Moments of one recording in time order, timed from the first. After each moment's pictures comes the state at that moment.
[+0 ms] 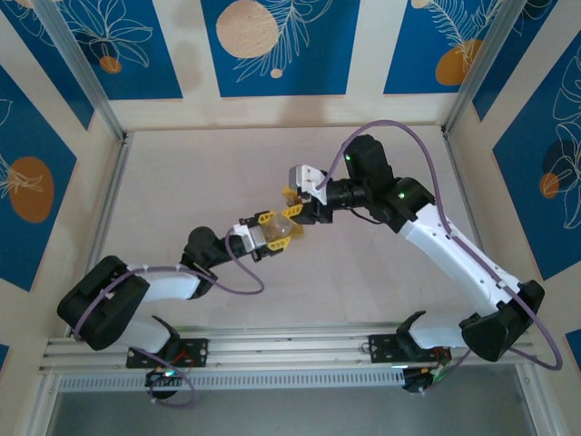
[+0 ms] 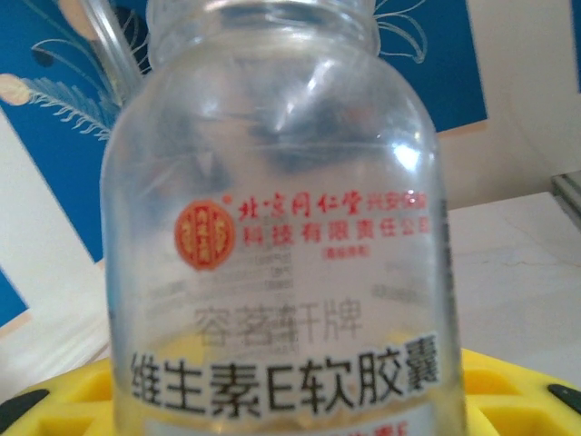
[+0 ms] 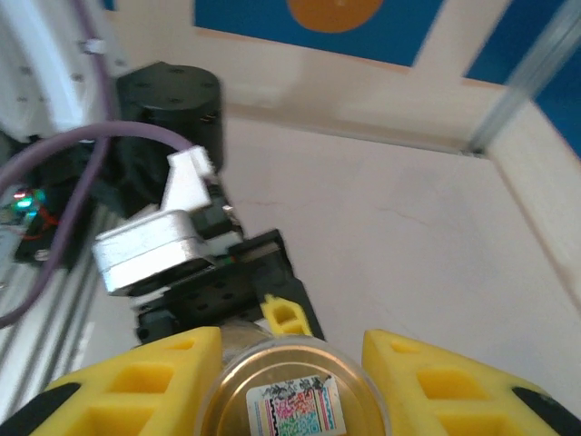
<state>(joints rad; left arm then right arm) -0.64 1.41 0.37 1.20 0.57 0.26 0.64 1.28 1.38 -0.62 -0.67 -0.60</state>
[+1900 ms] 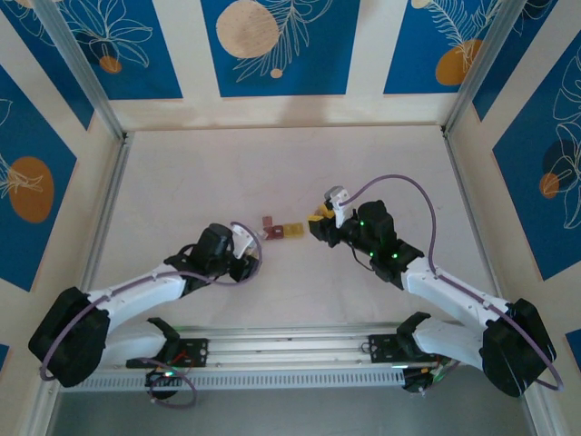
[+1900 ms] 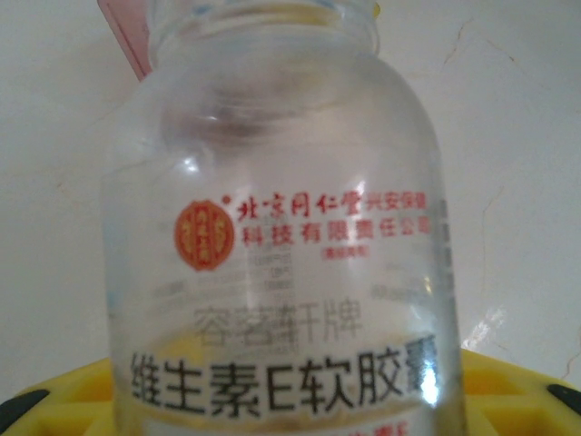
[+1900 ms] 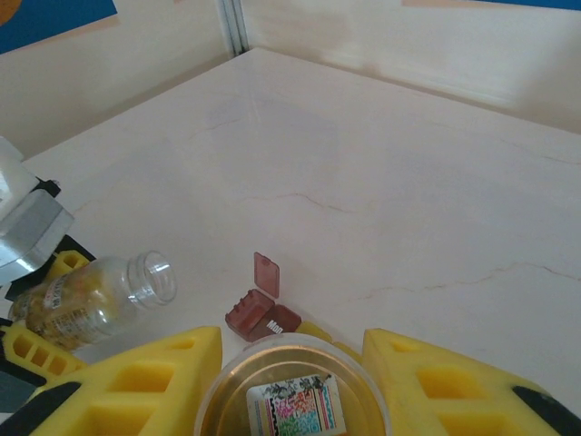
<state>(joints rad) -0.64 1.18 0.48 -0.09 0.15 -0.05 0.60 1.06 0.58 0.16 -0.18 0.05</state>
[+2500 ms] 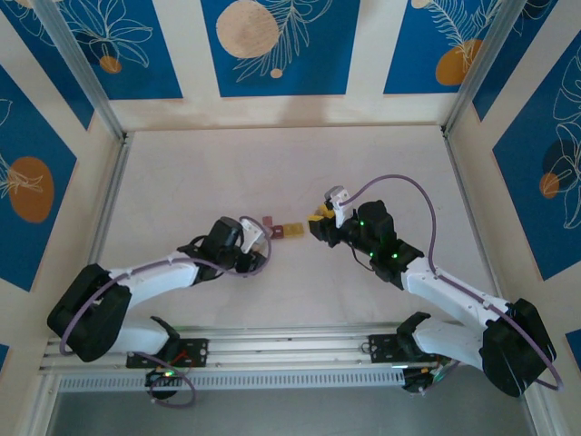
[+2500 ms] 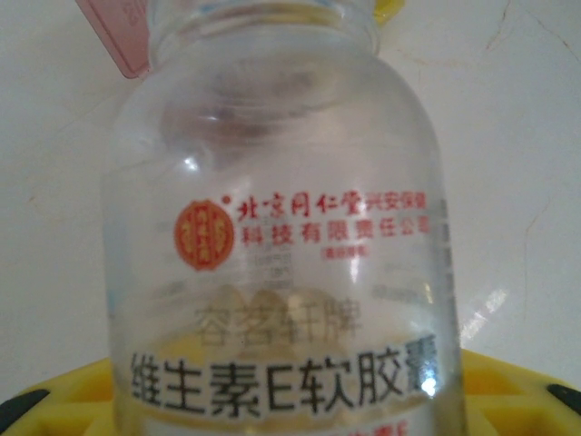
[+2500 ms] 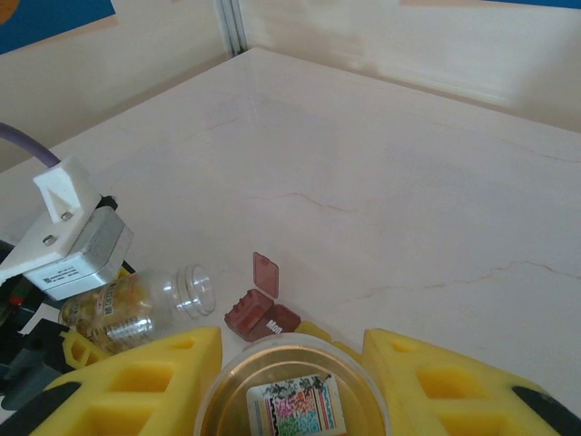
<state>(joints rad) -0.64 1.34 0.58 -0.10 0.14 -0.05 0.60 1.06 0.58 0.16 -0.18 0.06</state>
